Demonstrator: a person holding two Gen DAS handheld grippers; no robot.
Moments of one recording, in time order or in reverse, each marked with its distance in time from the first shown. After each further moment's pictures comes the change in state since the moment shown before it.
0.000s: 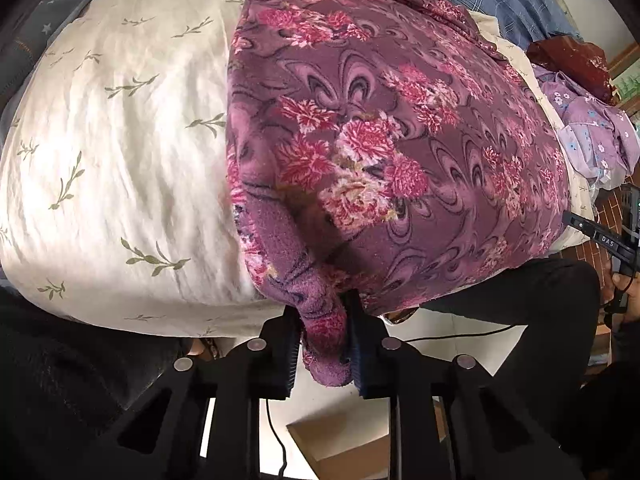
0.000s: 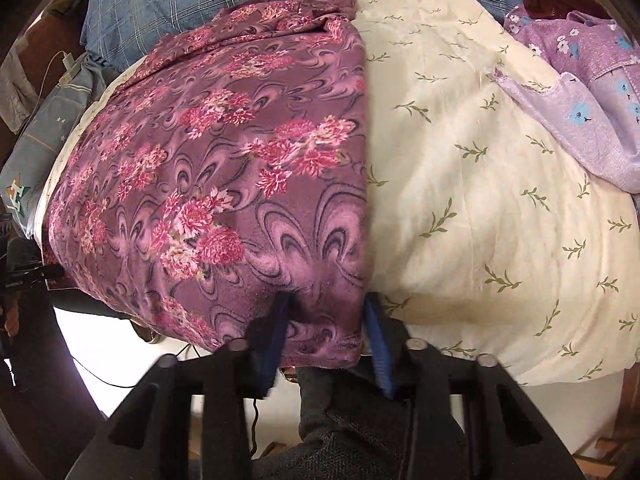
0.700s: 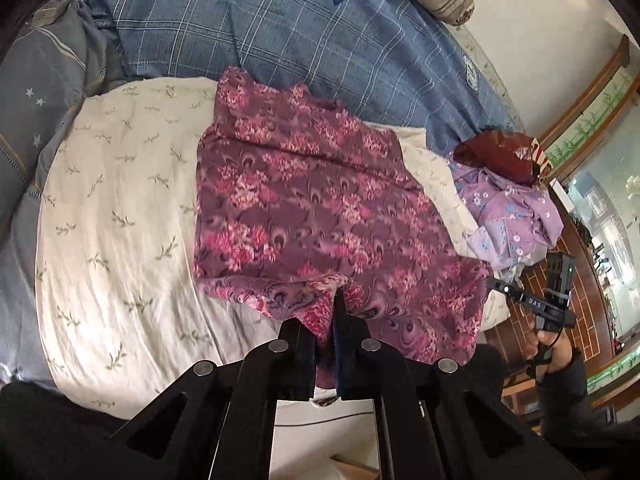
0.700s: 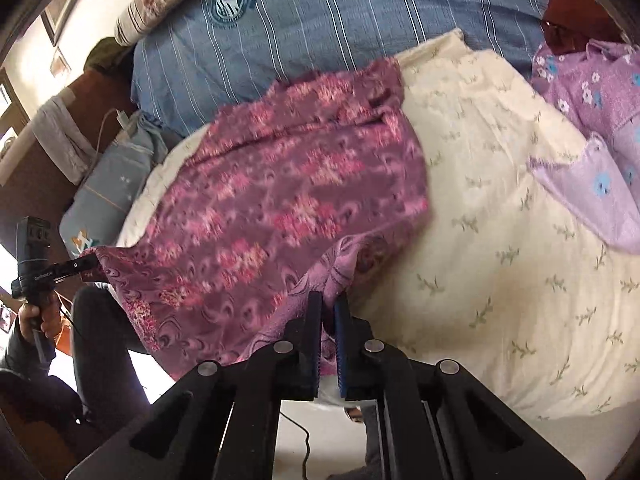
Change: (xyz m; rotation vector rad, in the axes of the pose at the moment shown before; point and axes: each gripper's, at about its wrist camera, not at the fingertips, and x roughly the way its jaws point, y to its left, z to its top) left arm -0.128 0.005 0.061 -0.022 -0.314 -0.248; right arm -0.066 0.016 0.054 0.020 -0.188 0.208
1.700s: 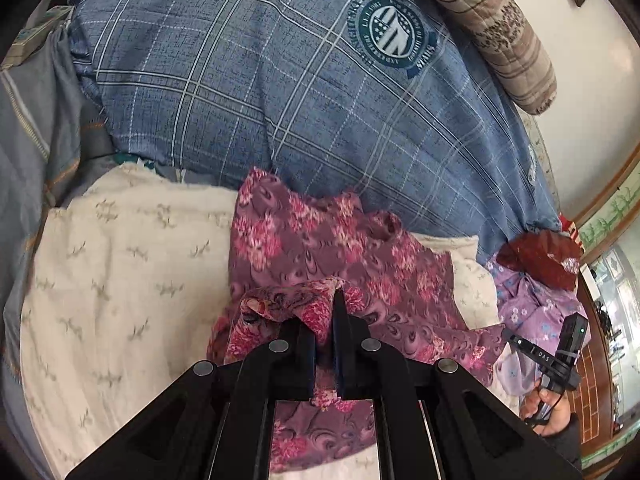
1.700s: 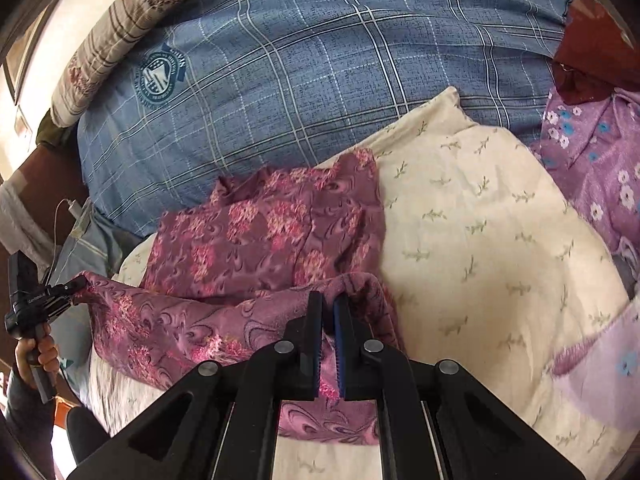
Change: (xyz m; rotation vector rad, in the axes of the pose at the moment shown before) left arm 0.130 0.044 0.185 -0.129 -0.139 0.079; right arm 0.086 -0.044 0.176 0.112 -0.113 -0.075
